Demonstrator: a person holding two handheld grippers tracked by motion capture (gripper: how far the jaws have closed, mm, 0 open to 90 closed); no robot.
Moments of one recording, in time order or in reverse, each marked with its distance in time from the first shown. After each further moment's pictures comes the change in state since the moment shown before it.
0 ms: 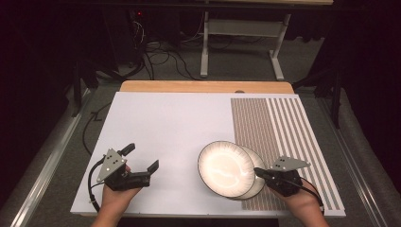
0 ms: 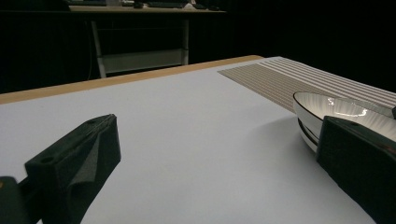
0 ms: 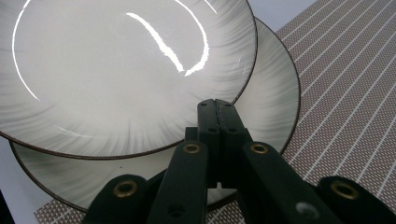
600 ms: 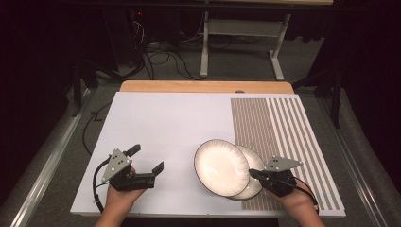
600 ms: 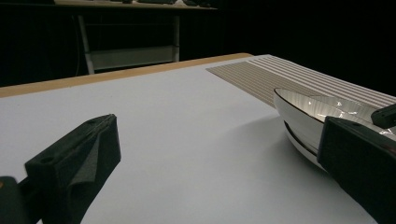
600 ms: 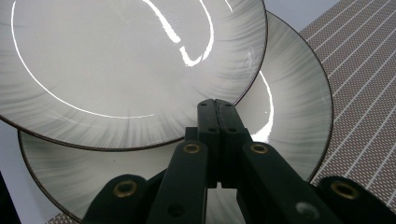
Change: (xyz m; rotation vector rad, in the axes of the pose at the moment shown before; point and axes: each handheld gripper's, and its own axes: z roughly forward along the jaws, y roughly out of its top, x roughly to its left) left arm -0.010 0.001 0.008 0.011 -0.040 -0.010; right arm 0.008 0.004 0.010 0.013 0.035 -0.013
